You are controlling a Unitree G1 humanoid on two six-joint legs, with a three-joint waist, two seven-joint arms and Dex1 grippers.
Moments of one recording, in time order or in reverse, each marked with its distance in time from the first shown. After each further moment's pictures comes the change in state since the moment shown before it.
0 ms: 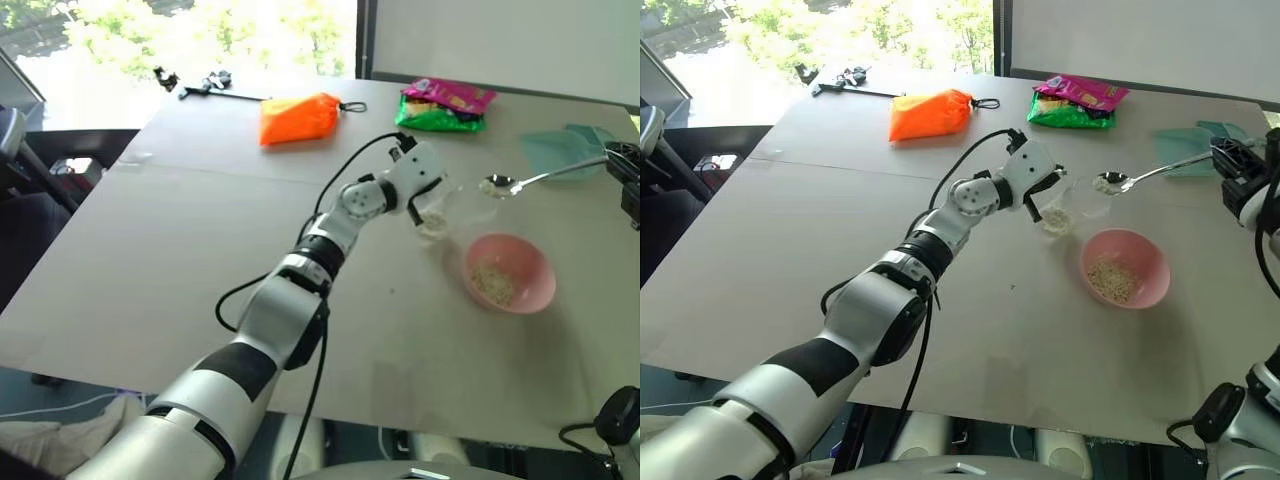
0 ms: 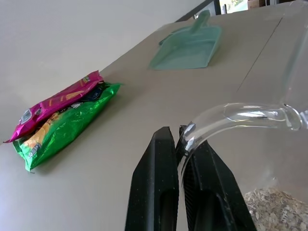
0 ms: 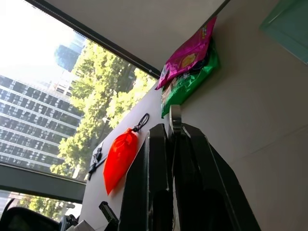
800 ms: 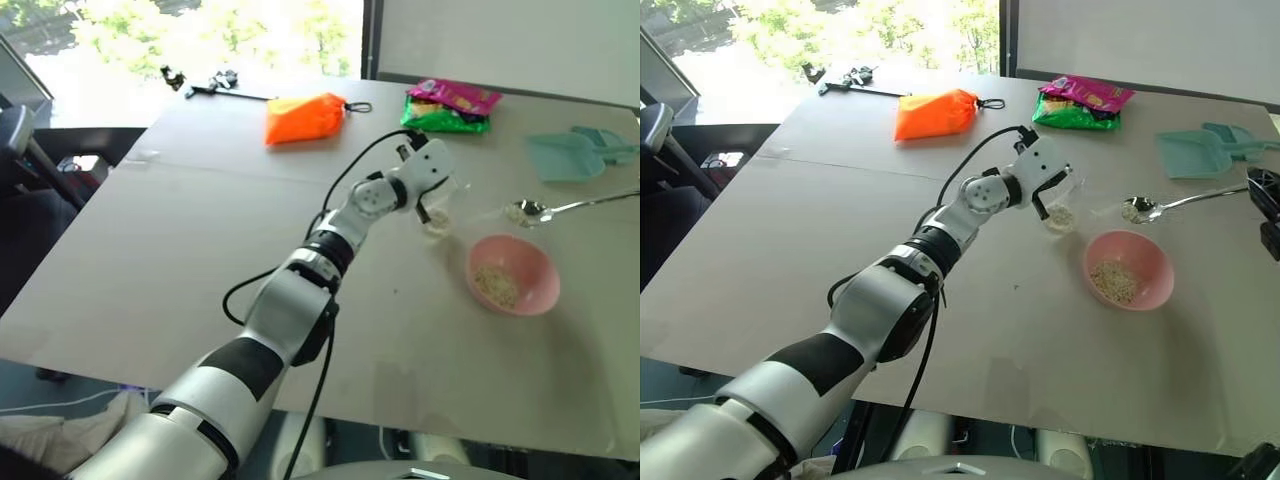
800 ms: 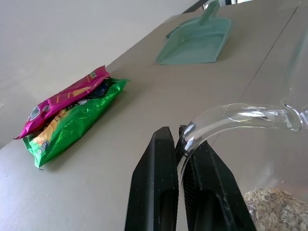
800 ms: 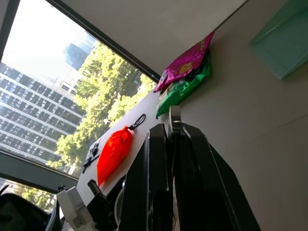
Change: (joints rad) left arm -0.057 -0.020 -0.002 0.066 0.032 0.023 0.076; right arm 0.296 -0.081 -0.168 -0.049 0.000 0.067 0.318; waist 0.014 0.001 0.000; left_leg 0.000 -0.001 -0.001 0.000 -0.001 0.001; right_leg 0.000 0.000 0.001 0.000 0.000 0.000
